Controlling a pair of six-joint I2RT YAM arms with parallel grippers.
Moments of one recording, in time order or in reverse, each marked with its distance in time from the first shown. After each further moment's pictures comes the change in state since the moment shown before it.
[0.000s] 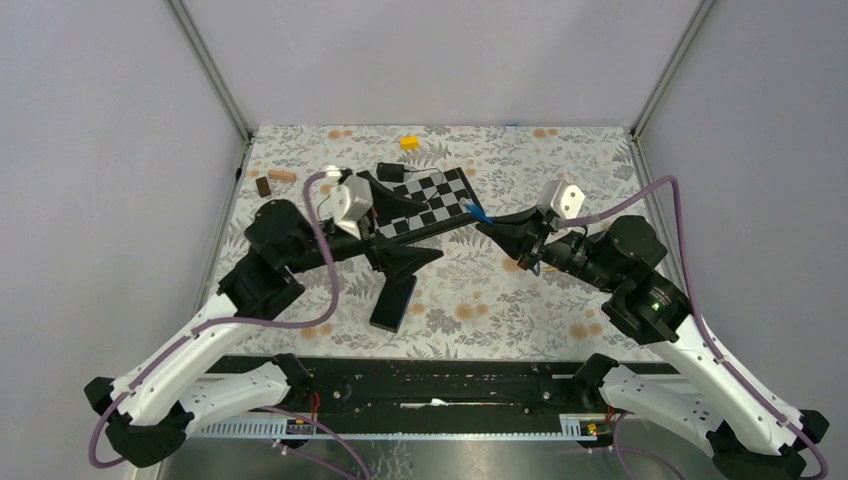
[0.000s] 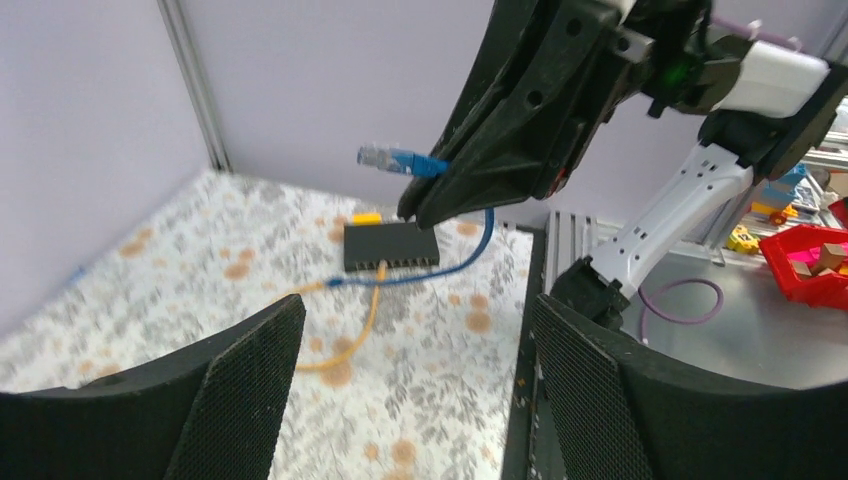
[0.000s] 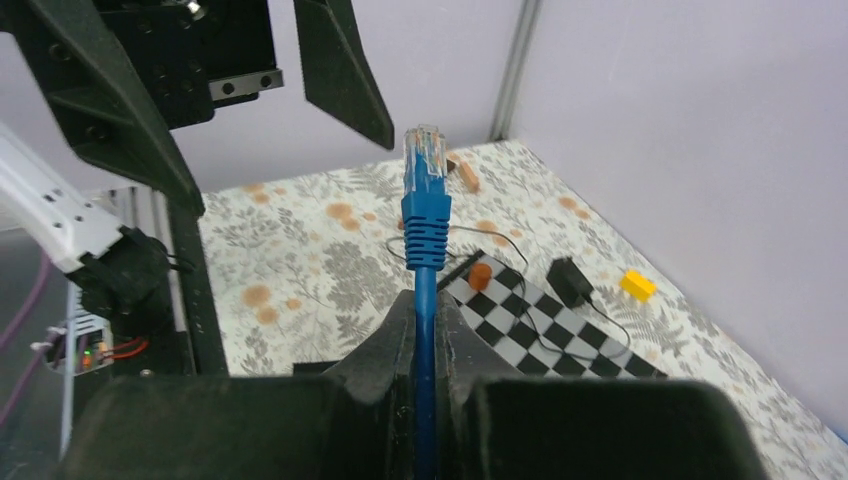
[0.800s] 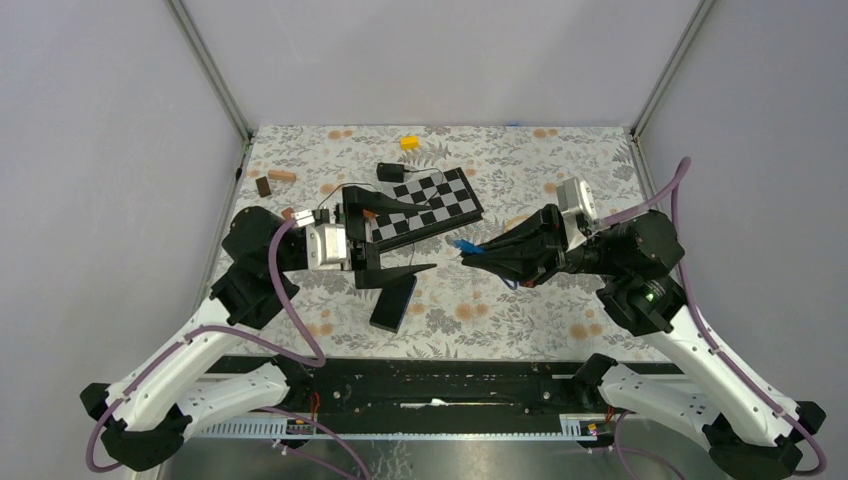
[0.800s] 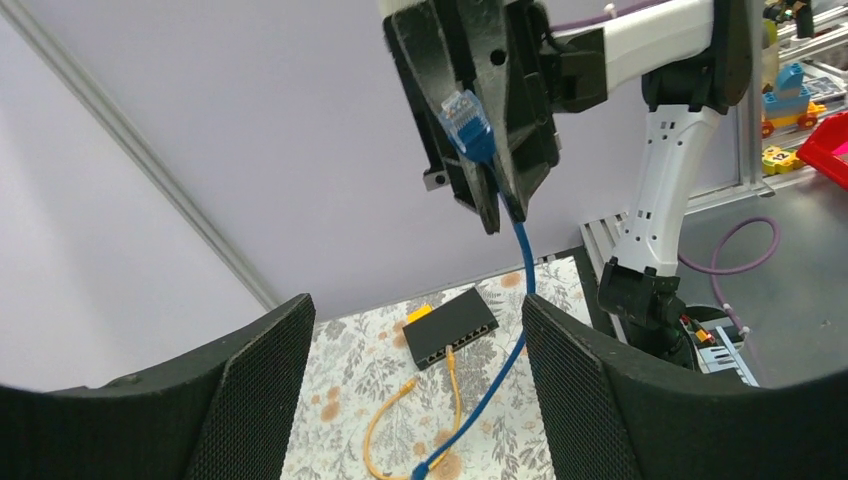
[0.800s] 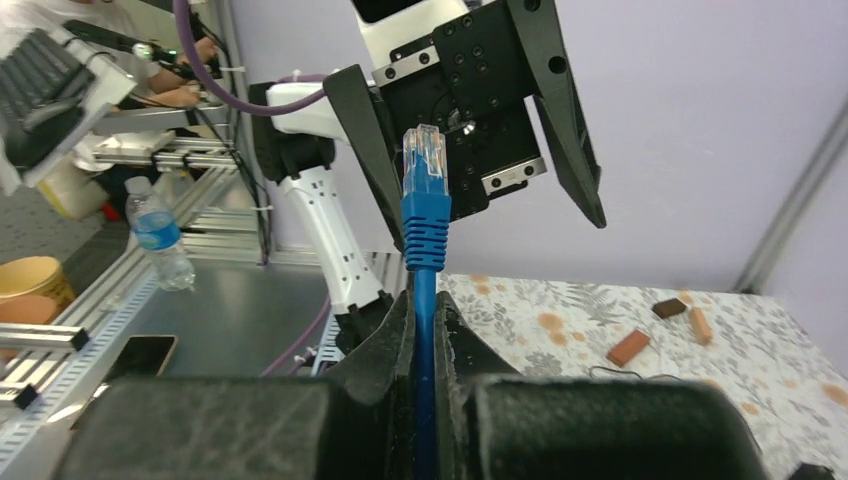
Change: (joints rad) left arm 0.000 -0.042 -0.002 0.185 0.240 0.313; right arm -0.001 0.051 0.064 0.284 -0.498 0.327
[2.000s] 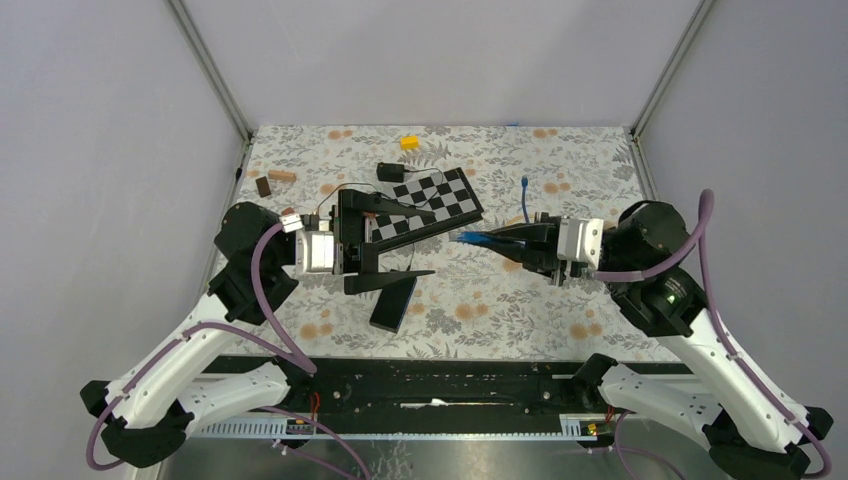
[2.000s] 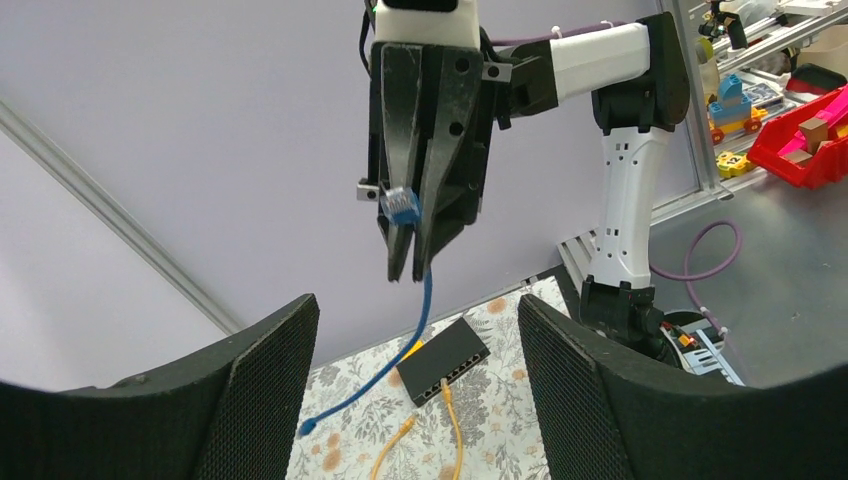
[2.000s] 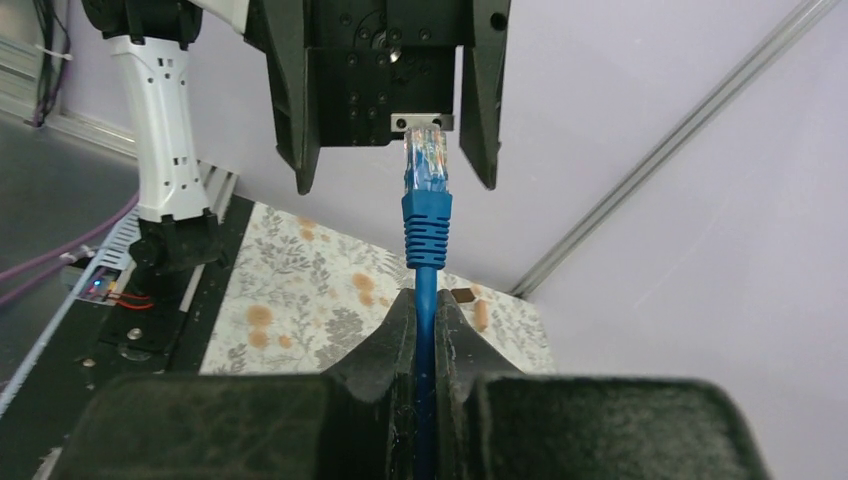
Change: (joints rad) left arm 0.000 0.028 0.059 0.043 0.132 0.006; right arm 0.000 0.008 0.098 -0.233 0.033 -0.602
